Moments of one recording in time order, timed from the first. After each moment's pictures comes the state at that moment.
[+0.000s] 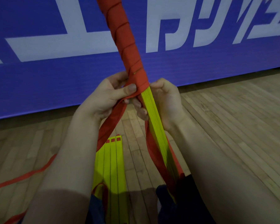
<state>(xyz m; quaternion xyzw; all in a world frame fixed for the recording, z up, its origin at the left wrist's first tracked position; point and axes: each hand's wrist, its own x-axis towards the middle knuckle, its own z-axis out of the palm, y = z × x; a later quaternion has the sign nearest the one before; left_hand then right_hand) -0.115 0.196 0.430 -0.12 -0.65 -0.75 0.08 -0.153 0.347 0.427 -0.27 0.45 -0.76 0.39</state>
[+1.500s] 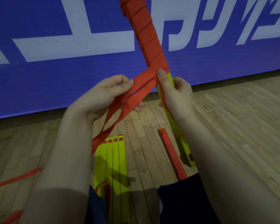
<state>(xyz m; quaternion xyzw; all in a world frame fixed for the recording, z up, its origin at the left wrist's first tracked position) -0.089 0.191 0.449 0.00 -0.73 -0.69 0.01 -0.178 0.351 0.414 -0.11 0.72 -0.69 -0.07</state>
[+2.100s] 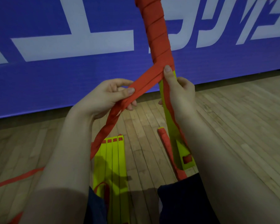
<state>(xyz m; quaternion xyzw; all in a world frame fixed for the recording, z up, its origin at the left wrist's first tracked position) -0.104 0.180 0.433 -0.02 -0.76 -0.65 0.04 -0.174 0.356 0.424 -0.07 0.68 -0.73 -0.03</state>
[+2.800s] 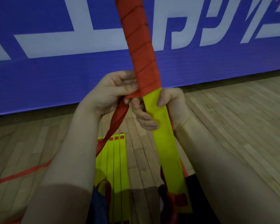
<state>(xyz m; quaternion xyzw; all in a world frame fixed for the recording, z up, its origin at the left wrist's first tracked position) -0.107 0.186 0.433 -0.15 -0.66 -0.73 0.07 -0.157 0.342 0.415 -0.36 0.31 -0.68 0.57</state>
